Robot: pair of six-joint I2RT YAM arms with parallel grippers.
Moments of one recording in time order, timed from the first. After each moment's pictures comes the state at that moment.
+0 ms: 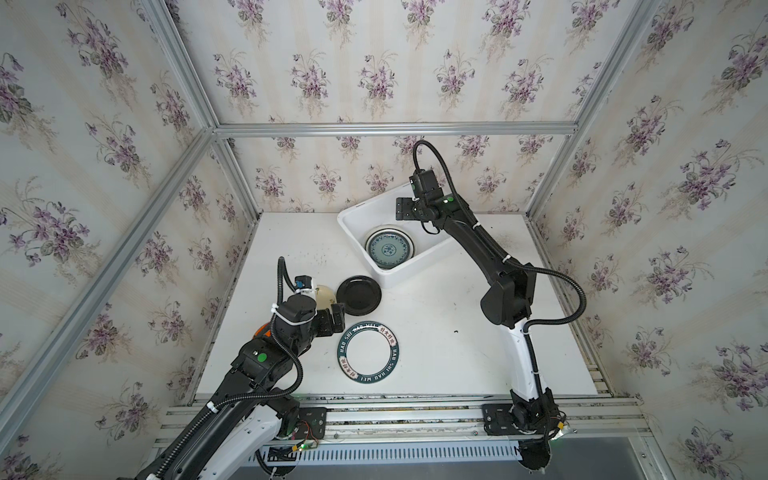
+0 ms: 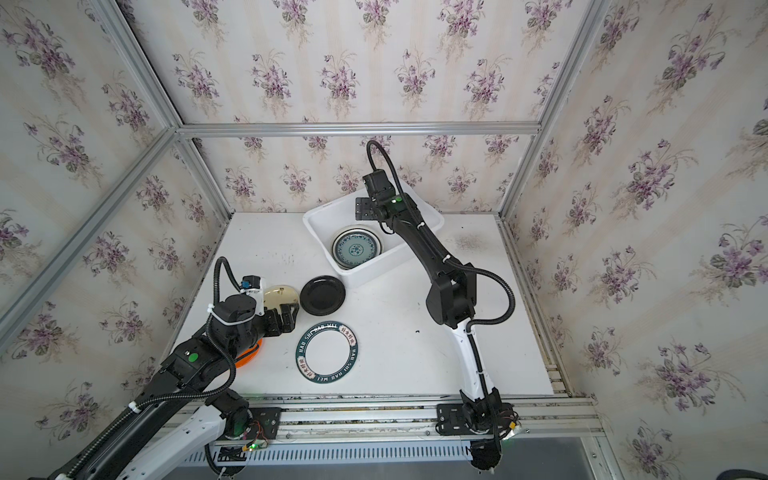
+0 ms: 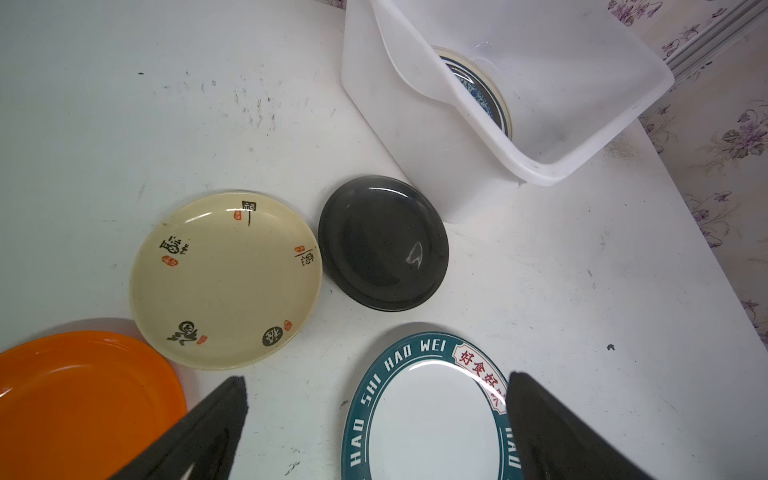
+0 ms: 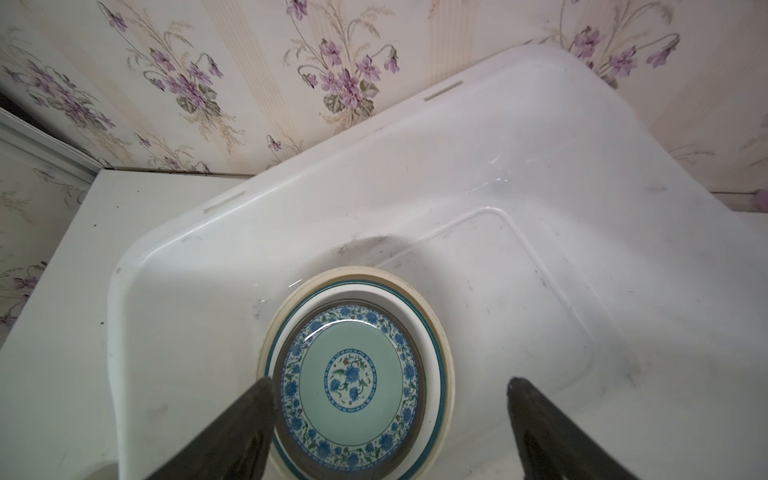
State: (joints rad) left arm -0.49 0.66 0.63 -0.61 -0.17 -0.50; right arm 0.48 2.28 2.41 -0.85 0.17 0.35
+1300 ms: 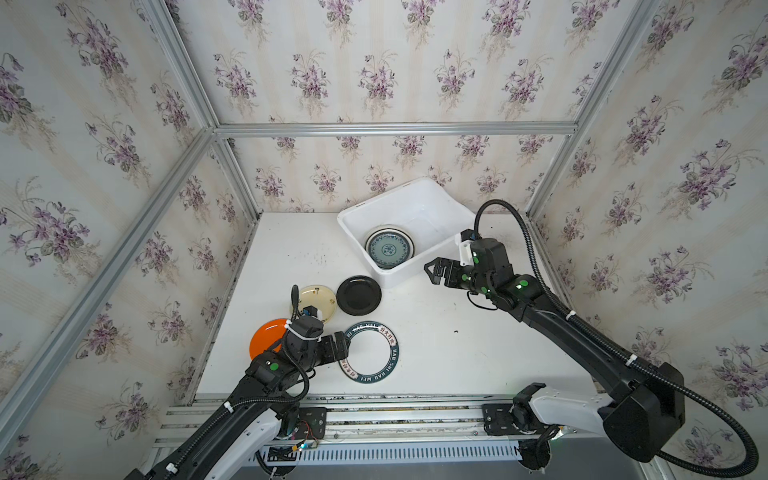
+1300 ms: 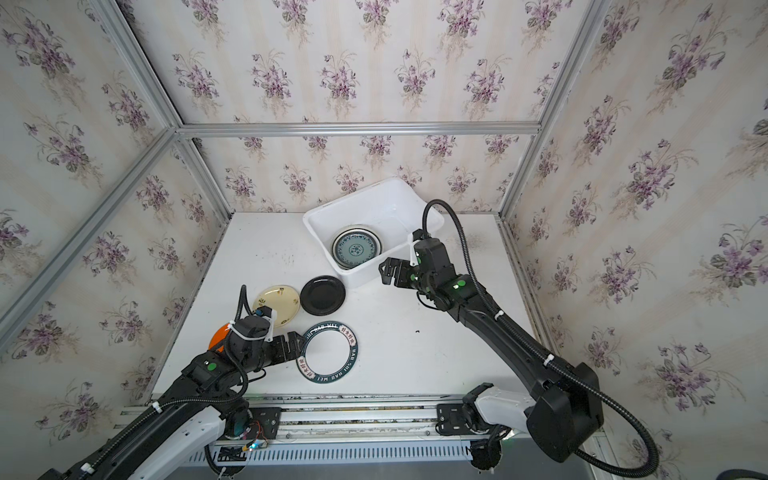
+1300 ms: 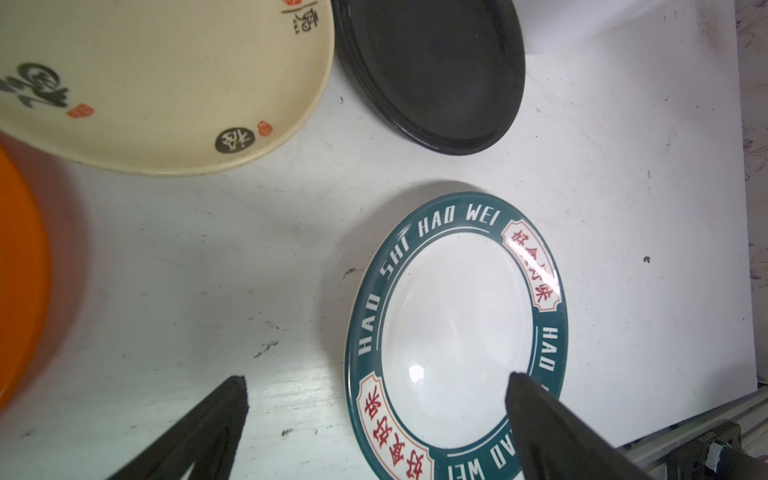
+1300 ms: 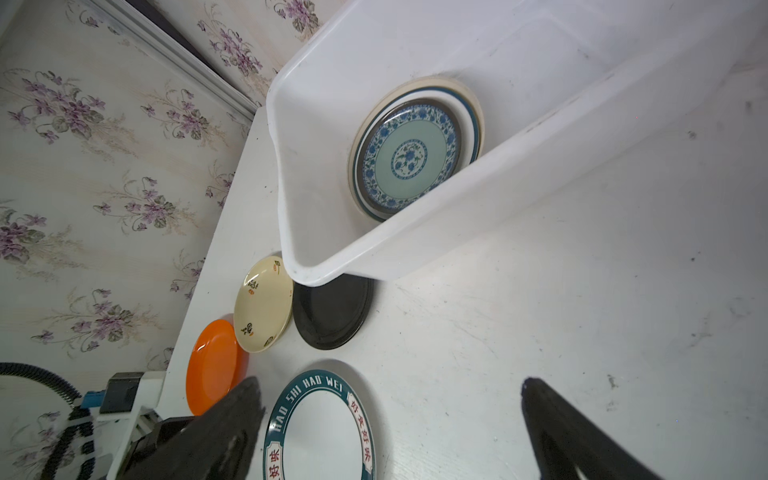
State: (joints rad) left arm -0.49 0.65 0.37 -0.63 0.03 -0.70; right arm 0.50 1.22 1.01 -0.42 -0.16 0.60
